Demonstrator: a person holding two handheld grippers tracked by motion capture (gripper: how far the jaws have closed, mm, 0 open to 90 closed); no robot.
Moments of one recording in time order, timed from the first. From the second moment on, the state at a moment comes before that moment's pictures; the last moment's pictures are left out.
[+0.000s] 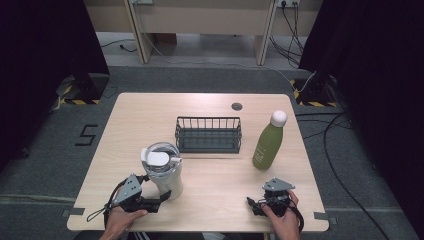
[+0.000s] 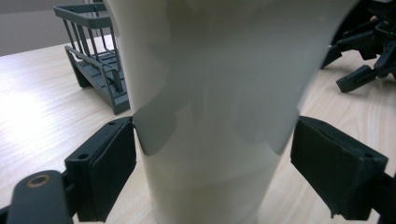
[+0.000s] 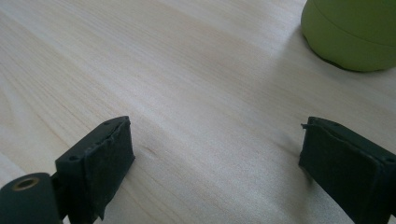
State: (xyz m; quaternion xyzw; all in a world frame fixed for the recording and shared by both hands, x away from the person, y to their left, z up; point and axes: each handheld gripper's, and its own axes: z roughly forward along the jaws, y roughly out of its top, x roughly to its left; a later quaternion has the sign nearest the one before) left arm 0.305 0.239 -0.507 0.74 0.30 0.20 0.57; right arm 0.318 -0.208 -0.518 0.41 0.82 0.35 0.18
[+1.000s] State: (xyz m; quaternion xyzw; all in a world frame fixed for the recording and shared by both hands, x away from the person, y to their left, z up) left arm 0.322 0.219 -0.519 0.72 0.30 0.21 0.59; right arm 0.318 -0.208 -0.518 0.41 0.83 0.35 0.18
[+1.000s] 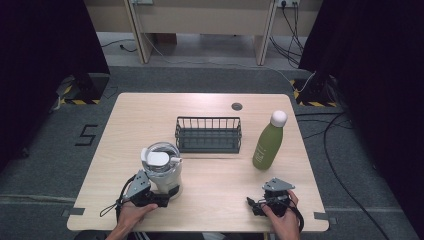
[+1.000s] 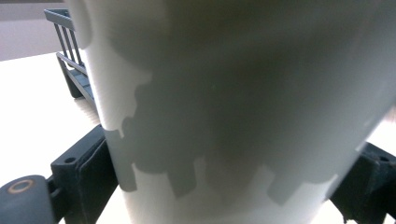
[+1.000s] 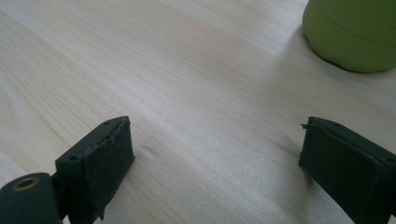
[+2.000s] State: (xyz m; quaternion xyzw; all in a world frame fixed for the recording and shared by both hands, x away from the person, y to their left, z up) left arm 0.323 0.219 -0.516 0.71 0.31 0.22 0.59; right arm 0.317 -0.208 -0.518 0.40 0.83 0.35 0.17
